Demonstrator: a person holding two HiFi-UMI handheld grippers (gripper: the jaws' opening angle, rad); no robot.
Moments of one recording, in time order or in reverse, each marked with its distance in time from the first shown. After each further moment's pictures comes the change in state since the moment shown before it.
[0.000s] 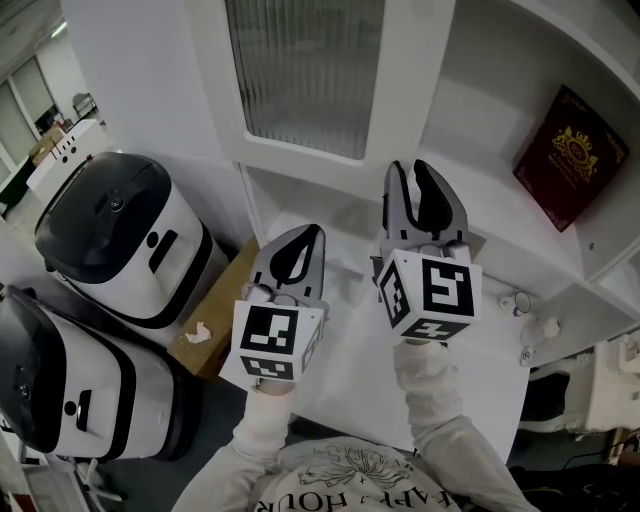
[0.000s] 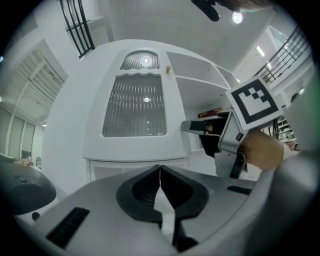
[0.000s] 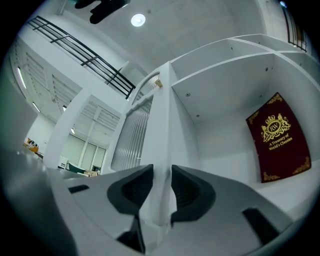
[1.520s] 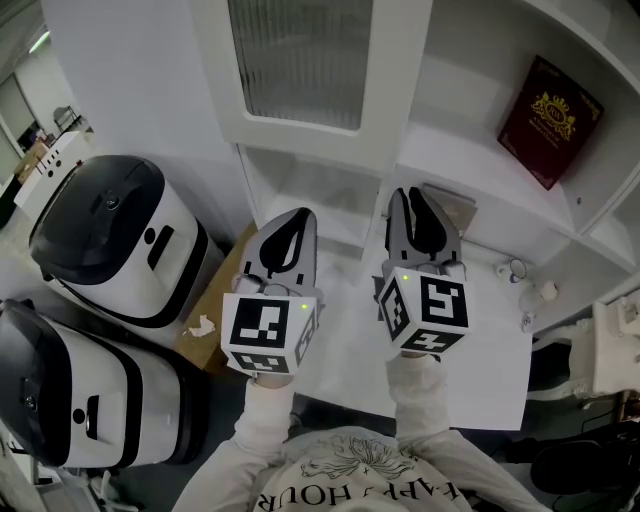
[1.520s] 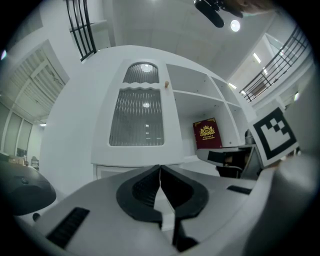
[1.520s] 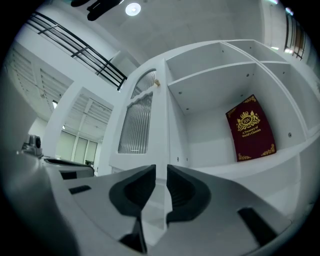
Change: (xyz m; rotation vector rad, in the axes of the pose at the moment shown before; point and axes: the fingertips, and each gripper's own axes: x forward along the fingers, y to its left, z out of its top) left arm -0.048 0.000 0.017 -0.014 -0.055 -0.040; right arm -0.076 0.016 -0.037 0.036 0.119 -0.111
